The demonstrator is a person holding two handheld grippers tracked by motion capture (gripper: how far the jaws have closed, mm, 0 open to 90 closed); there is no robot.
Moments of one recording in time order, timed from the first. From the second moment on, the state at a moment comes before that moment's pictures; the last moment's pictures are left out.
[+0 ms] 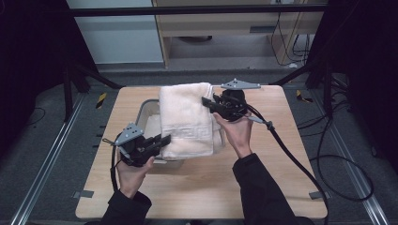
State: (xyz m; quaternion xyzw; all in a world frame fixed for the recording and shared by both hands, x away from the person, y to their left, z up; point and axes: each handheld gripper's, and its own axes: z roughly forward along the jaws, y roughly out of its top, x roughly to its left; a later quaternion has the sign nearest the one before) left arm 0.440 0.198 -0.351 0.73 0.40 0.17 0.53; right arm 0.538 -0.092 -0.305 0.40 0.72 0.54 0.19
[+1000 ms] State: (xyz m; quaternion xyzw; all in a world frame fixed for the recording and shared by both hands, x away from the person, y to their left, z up) left arm 0.450 0.256 -0.349 0.71 0.44 0.19 0.52; right arm 0.559 -0.023 -0.302 0.39 0.73 0.53 0.18
